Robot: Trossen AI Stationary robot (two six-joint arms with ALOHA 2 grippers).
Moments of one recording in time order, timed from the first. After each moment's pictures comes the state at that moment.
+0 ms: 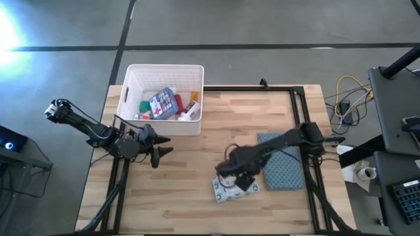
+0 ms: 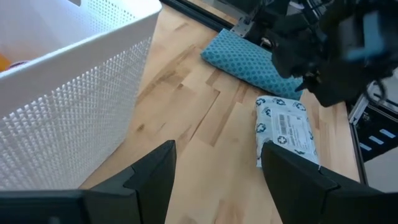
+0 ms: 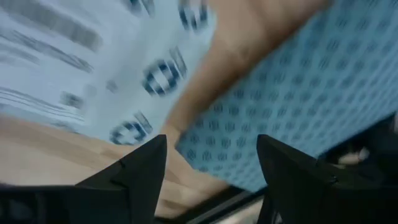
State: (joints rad) left arm -0.46 0.74 0.65 -0.43 -0.63 -0.75; right arm 0.29 2.04 1.68 -1.56 -0.21 1.00
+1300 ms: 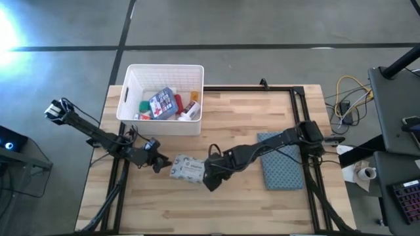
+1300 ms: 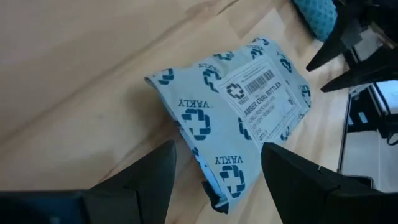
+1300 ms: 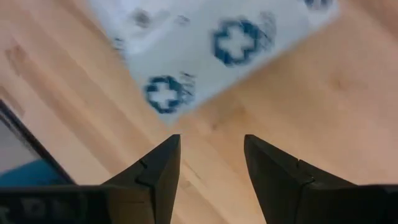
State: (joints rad) left arm -0.46 0.75 0.27 -0.19 -0.34 -1.26; right arm 0.26 2.04 1.55 -0.67 -0.11 1.17
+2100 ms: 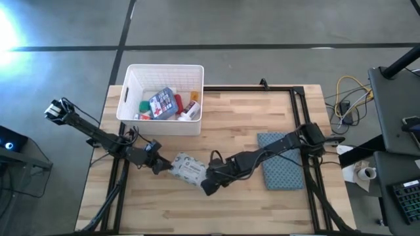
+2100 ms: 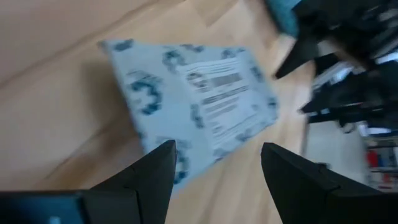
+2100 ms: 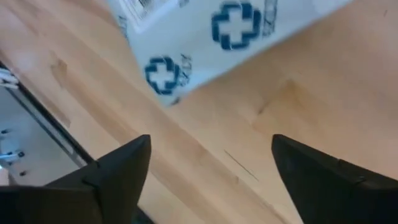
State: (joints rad) left arm -0.46 0.75 0.24 -0.06 -0.27 -1.27; right arm 0.32 2.03 1.49 -0.50 -0.10 1.40
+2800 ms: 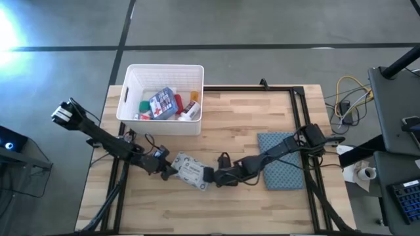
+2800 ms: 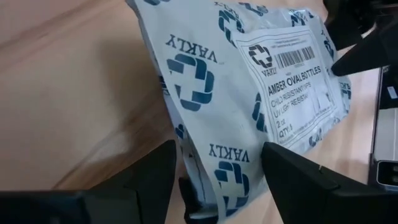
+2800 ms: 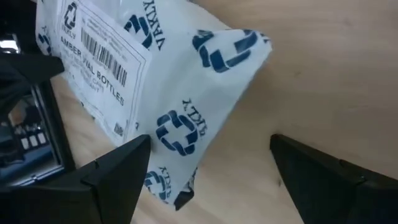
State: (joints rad) left arm -0.46 1.16 0.25 0.16 -0.26 -1.25; right arm 0.34 2.03 1.20 -0.02 0.18 1.89
